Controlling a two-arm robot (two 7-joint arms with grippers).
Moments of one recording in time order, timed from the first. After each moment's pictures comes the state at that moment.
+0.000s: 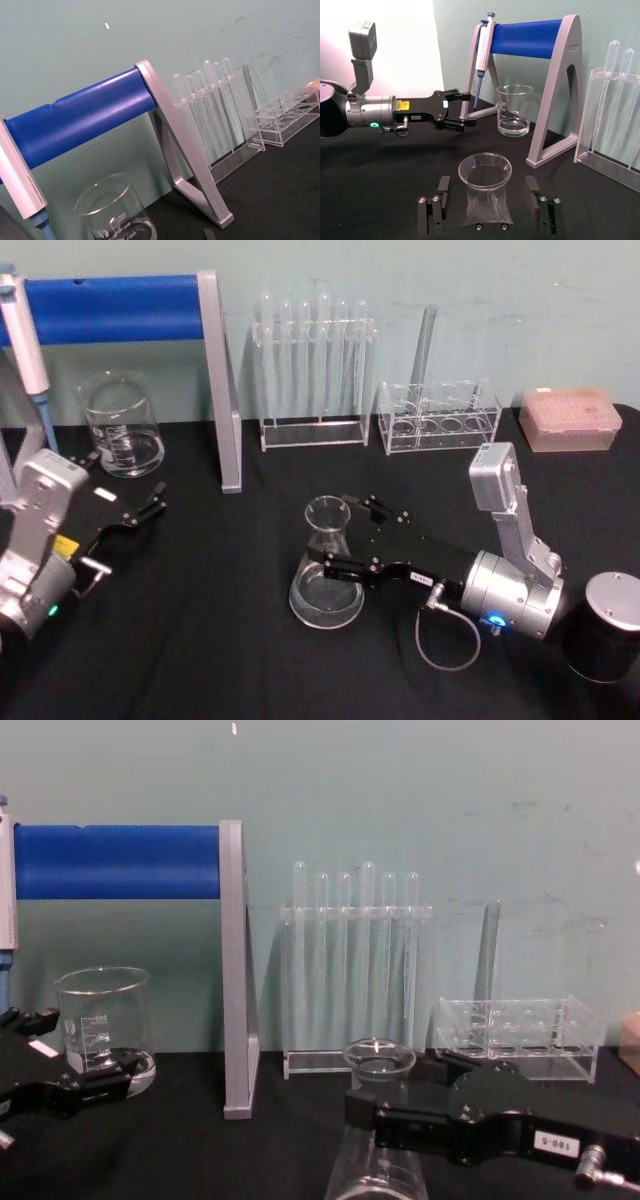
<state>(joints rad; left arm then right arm) -0.20 0.60 0.45 -1.41 -0.25 -0.12 0.03 0.30 0.44 -0.53 -1.37 0.51 -0.08 0.65</state>
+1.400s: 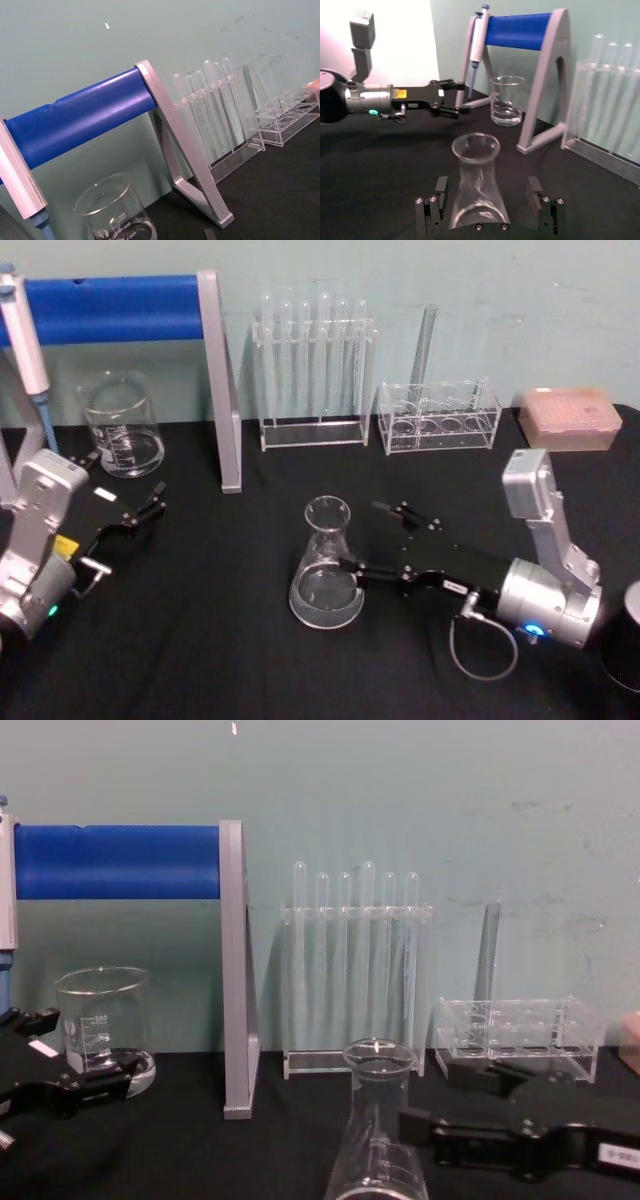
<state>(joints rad) -0.20 0.60 0.45 -1.41 -0.25 -0.12 0.03 0.25 0.51 -0.50 -1.44 0.52 -0.06 0.65</state>
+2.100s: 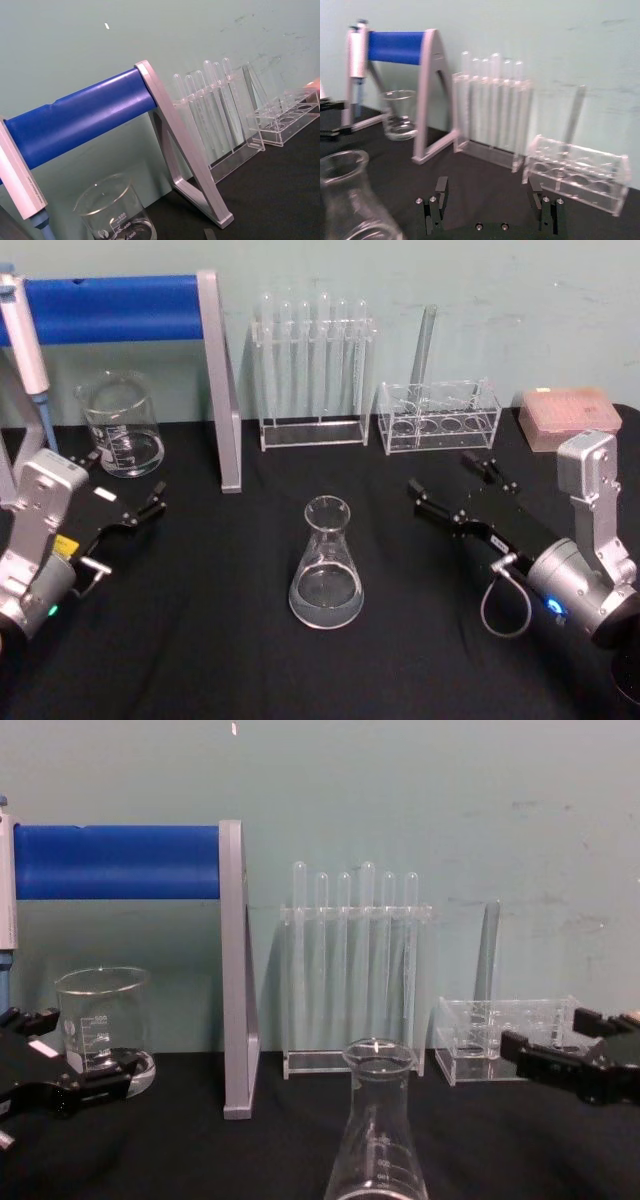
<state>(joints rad) -0.20 0.60 0.45 -1.41 -0.25 -0.12 0.03 0.14 0.44 -0.35 -1.48 0.42 -0.10 0.28</state>
